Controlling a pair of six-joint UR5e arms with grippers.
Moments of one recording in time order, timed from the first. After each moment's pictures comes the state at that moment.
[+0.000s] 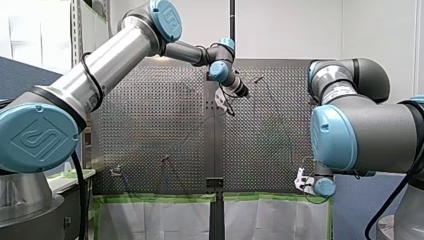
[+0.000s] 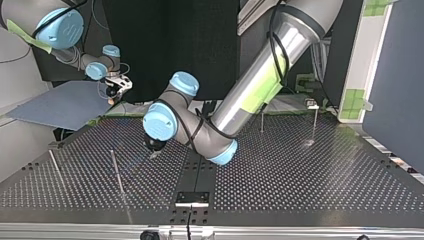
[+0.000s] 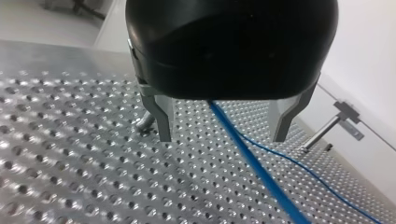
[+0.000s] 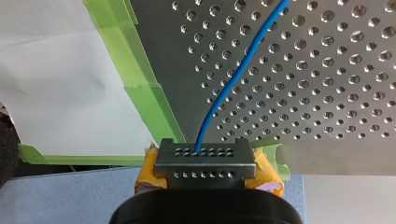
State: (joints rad) left arm -0.64 -2.33 -0.77 -3.41 -1.63 -2.43; right arm 1.59 -0.42 1.47 -0.75 1.49 1.75
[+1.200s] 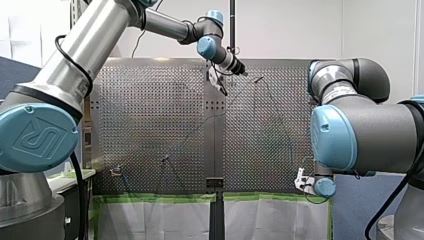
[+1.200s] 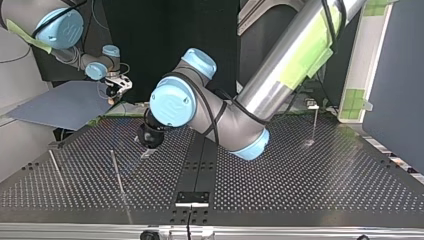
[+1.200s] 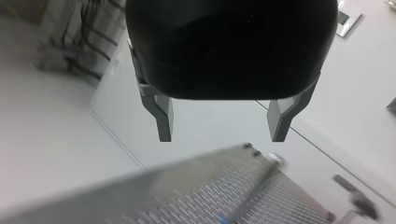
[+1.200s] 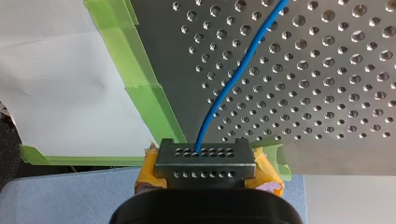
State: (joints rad) left arm -0.63 -2.06 -0.97 -3.36 -1.54 -2.34; right arm 1.59 -0.42 1.47 -0.75 1.49 1.75
